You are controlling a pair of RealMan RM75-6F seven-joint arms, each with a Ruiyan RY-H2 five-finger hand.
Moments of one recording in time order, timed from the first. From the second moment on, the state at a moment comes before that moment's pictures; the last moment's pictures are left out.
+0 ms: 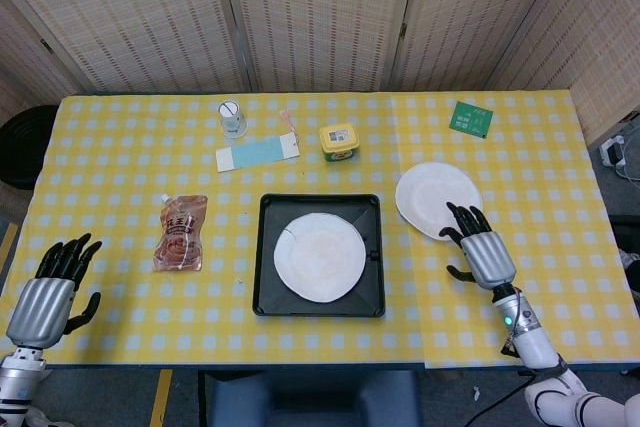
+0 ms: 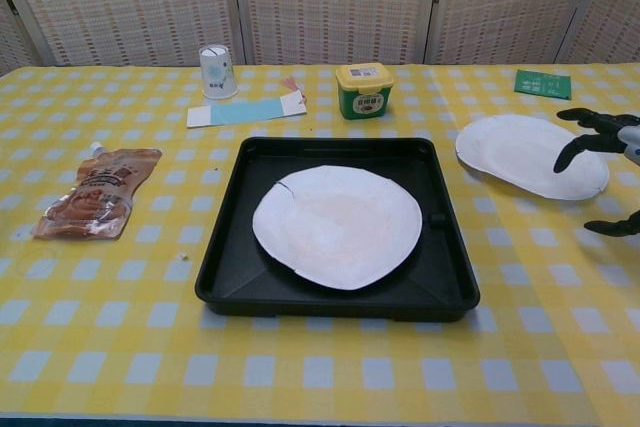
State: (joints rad) left arm -0.17 -1.14 -0.02 -1.60 1.53 1.41 0.07; right arm 0.42 -1.61 0.02 -0.97 -1.47 1.23 0.14
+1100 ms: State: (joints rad) left arm -0.17 -1.14 -0.02 -1.59 1.52 1.40 0.07; right arm 0.51 -1.84 0.11 -0.60 -1.43 1.09 0.30
